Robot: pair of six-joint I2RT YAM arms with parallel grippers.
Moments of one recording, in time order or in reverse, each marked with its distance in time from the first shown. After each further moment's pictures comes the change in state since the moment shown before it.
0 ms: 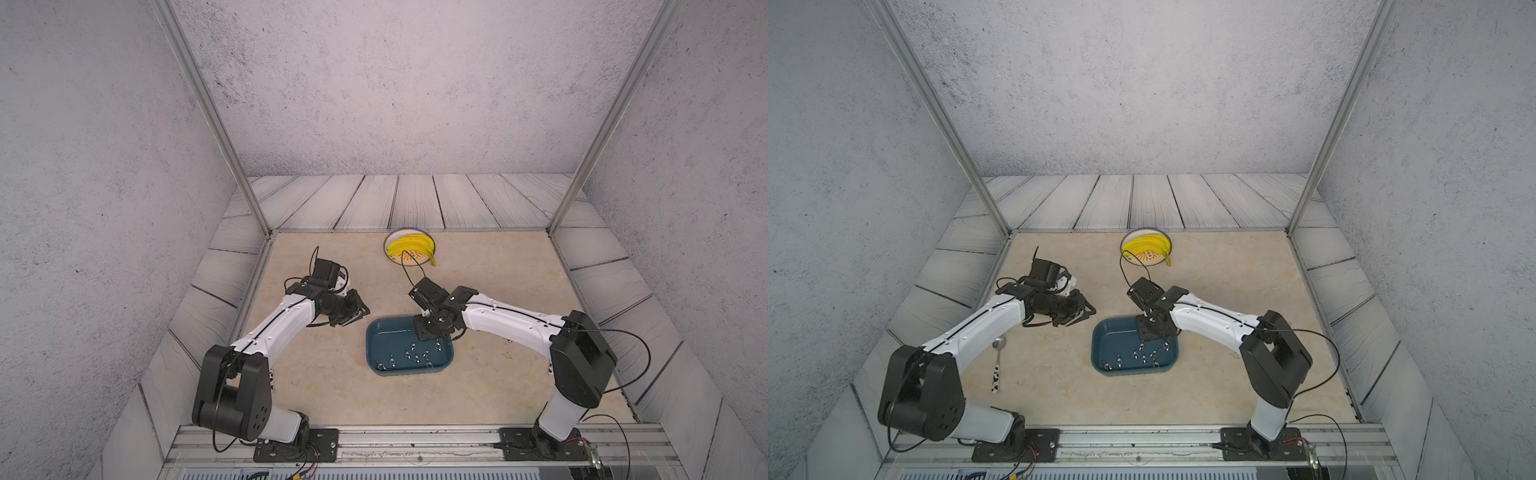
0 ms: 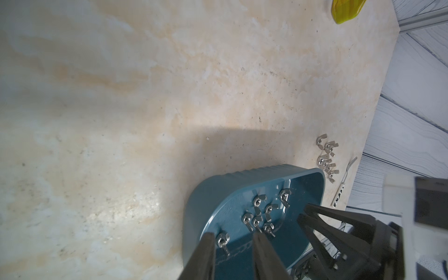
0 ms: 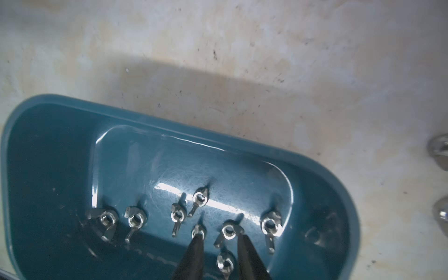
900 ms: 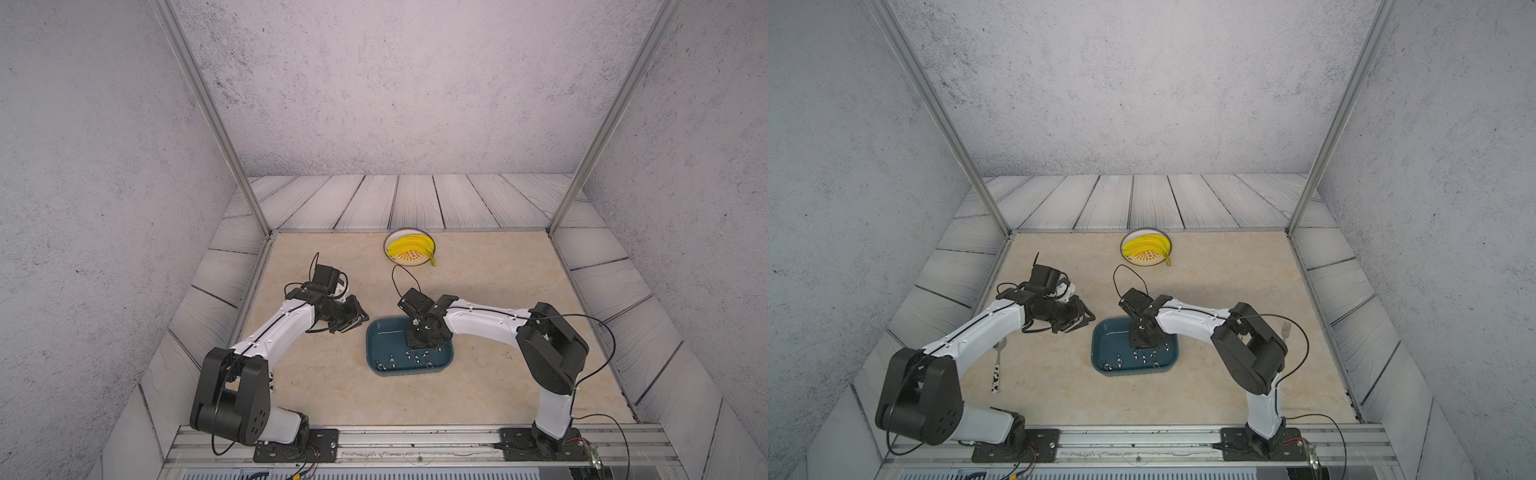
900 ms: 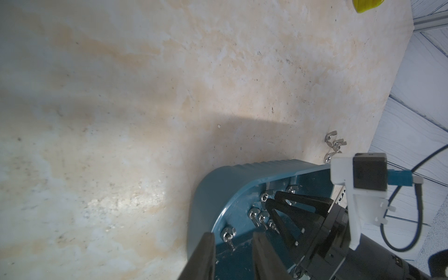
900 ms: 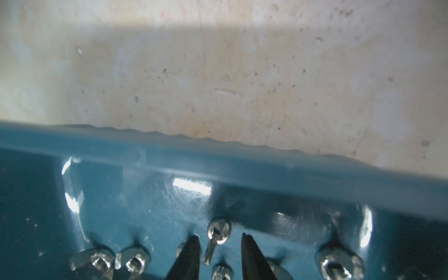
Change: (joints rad) left arm 0.000 -0.011 -0.042 0.010 0.000 -0.026; right arm 0.031 0.142 0.003 0.085 -0.043 0.162
